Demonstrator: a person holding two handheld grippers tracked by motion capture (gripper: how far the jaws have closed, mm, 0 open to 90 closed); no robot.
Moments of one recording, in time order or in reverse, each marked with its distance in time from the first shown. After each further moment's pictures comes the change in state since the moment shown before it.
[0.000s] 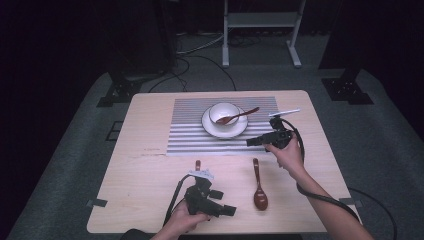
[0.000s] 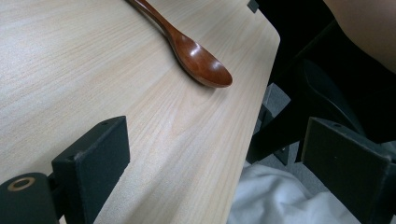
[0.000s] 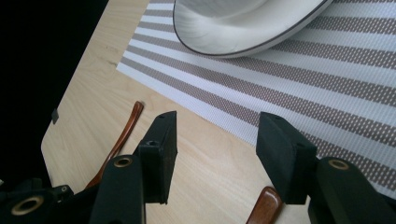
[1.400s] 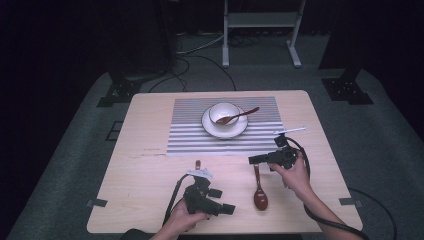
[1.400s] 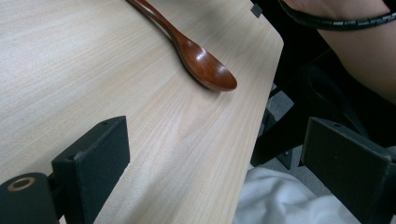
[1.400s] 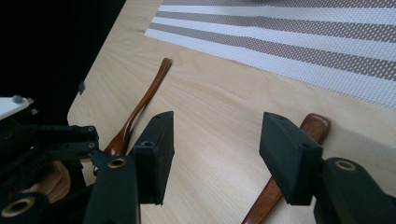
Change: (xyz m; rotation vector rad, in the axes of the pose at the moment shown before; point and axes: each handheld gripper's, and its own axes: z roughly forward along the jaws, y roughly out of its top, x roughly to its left) left arm 0.002 0.001 -0.003 -0.019 0.014 0.001; right arm 0.007 -0.057 -0.008 -0.008 0.093 -0.025
